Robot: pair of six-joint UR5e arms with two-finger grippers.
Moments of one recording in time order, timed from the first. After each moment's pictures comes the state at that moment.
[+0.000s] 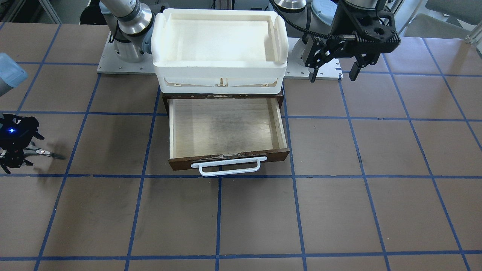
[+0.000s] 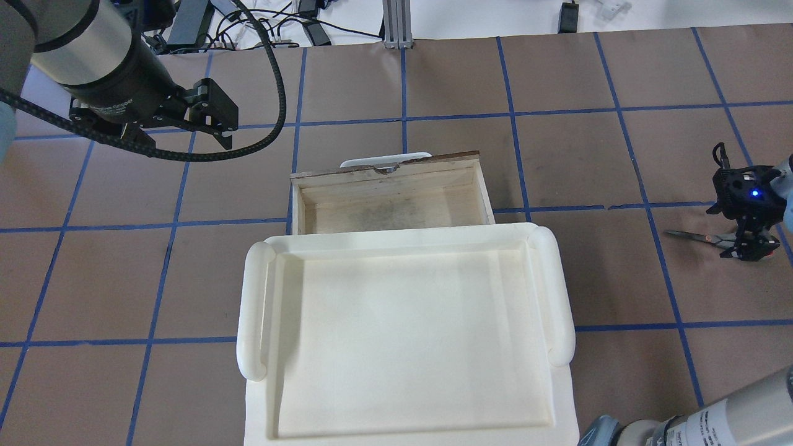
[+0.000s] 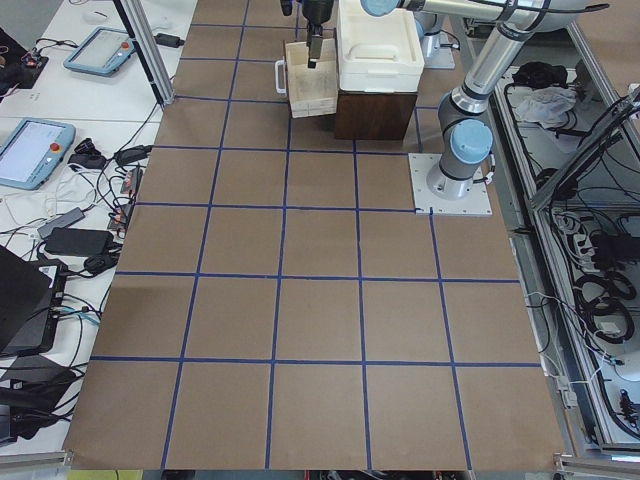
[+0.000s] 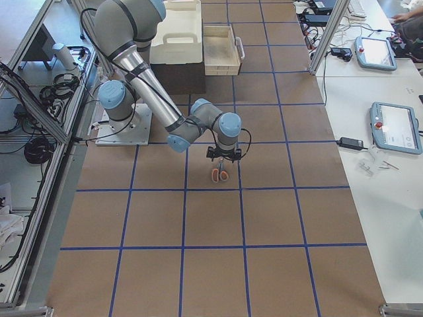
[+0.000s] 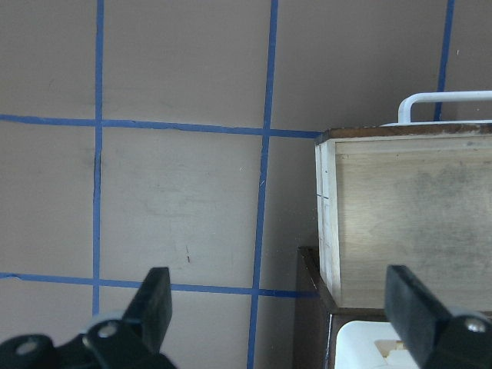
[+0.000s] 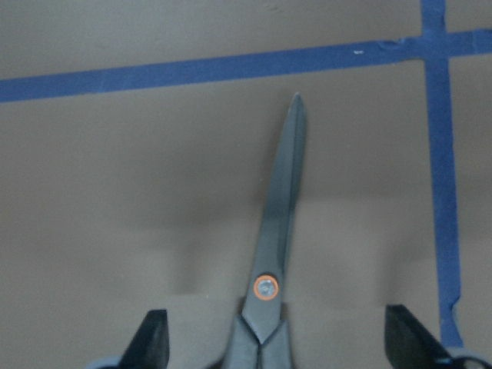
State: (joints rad) left arm -1.58 -1.45 -1.60 -1.53 1.59 -0.08; right arm 0.87 -1.21 1.99 -2.28 -1.56 -2.17
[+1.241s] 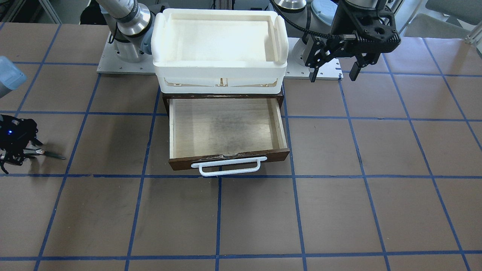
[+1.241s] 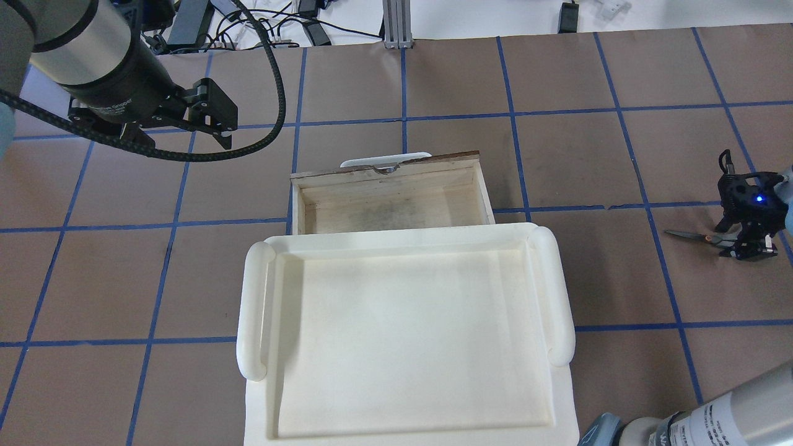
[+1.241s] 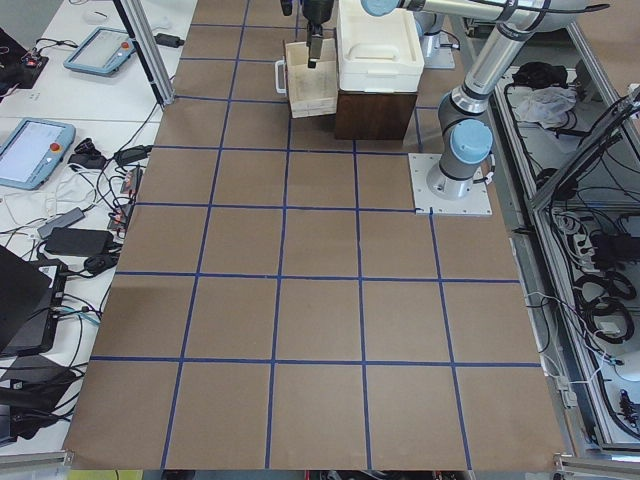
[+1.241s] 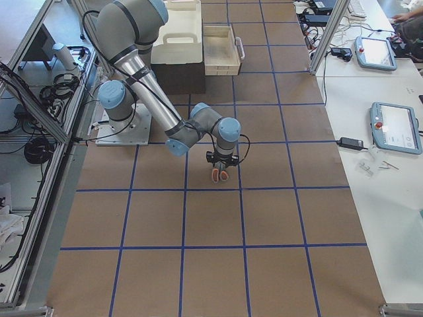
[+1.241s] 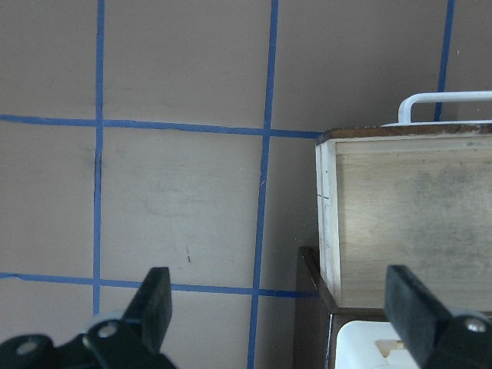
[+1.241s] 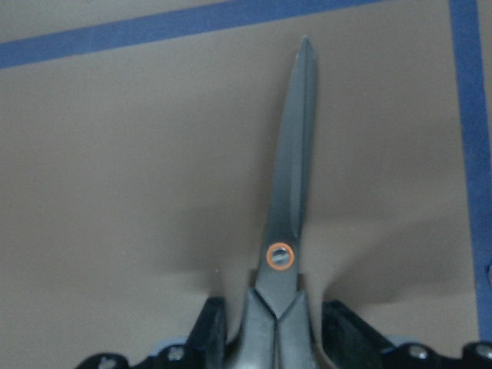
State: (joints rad) left arm -1.58 -1.45 -1.60 -1.53 1.59 -0.08; right arm 0.85 -1.18 1.99 -2.31 -1.57 -2.15
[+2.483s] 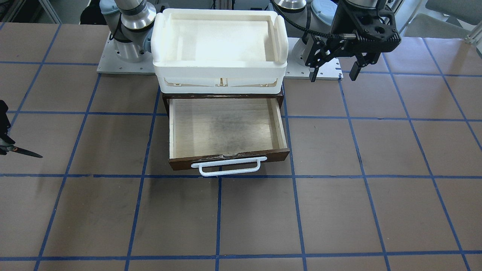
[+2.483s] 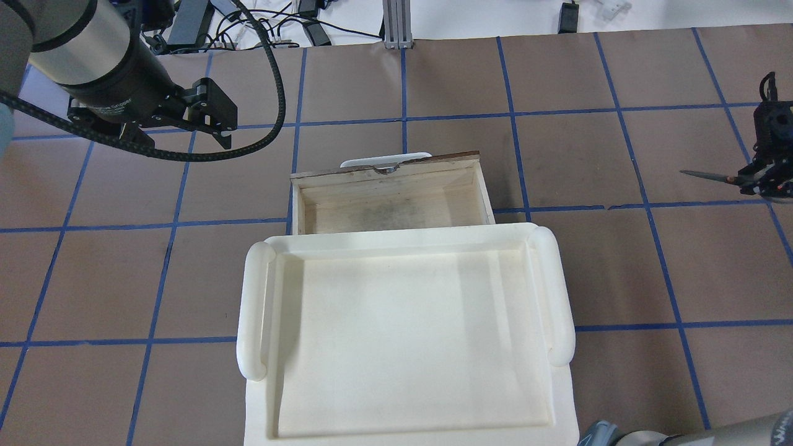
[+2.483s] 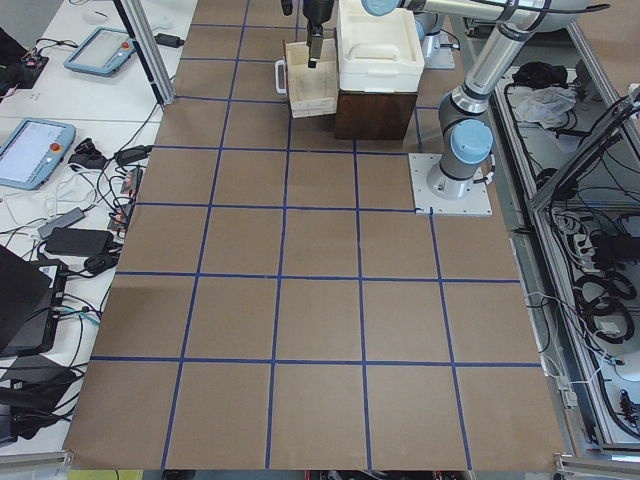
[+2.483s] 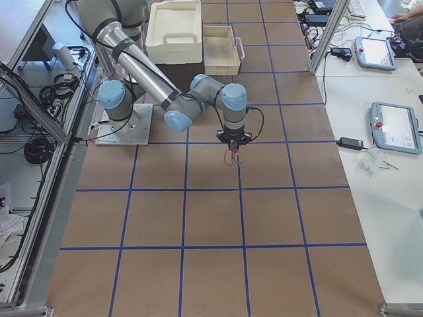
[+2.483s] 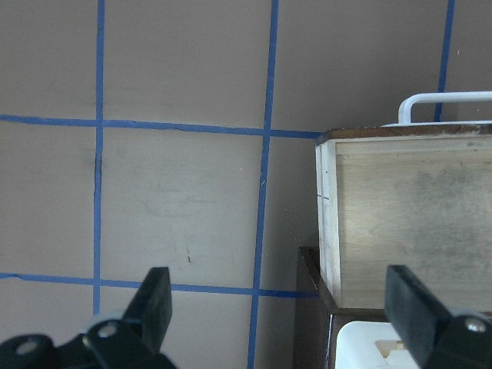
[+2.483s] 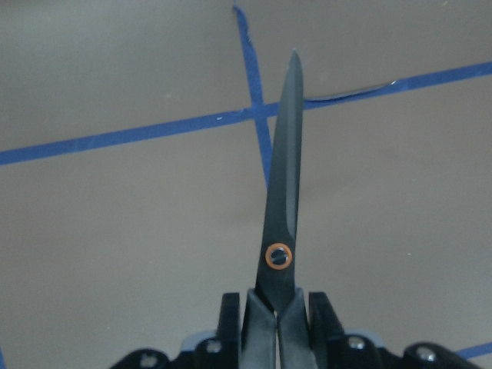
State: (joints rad) left arm -1.58 -1.45 -1.60 -1.53 1.59 -0.08; right arm 0.94 -1.39 1.80 -2.05 -1.47 -2.02
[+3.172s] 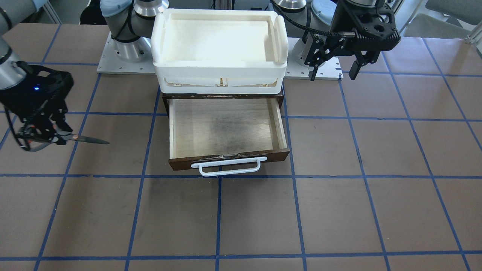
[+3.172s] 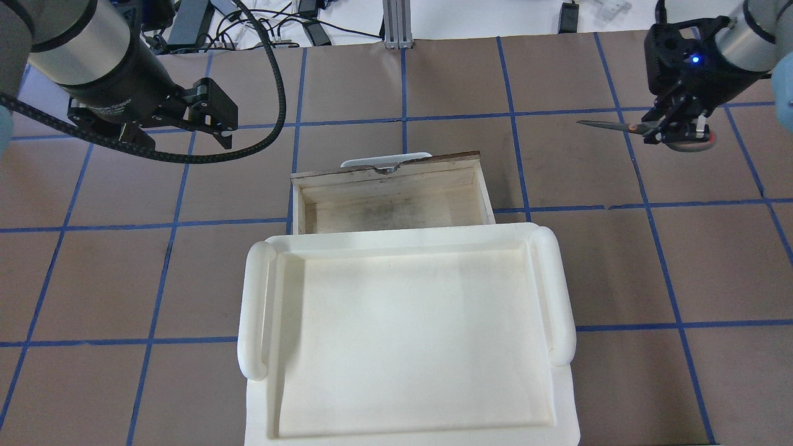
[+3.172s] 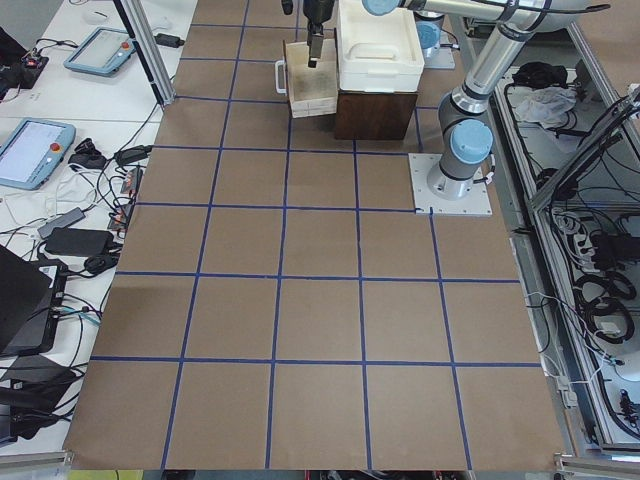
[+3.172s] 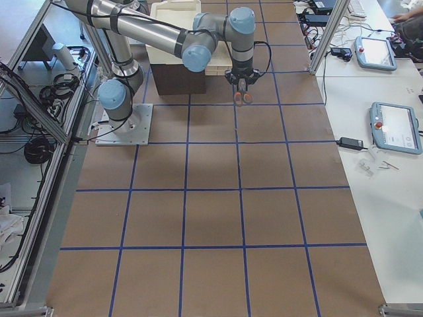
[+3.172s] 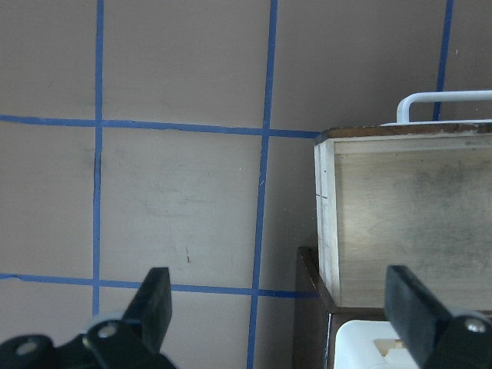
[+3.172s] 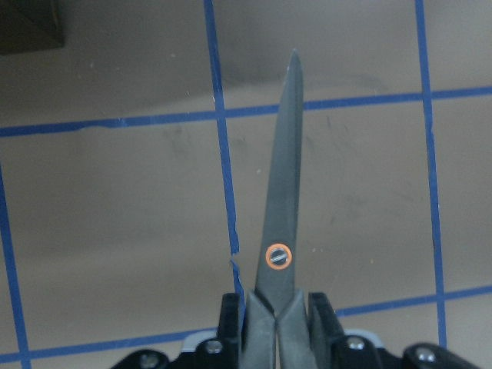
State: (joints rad) left arm -1.58 -1.44 -1.60 -1.53 1.59 -0.08; right arm 1.35 -1.53 1.71 -1.85 -1.47 -1.74
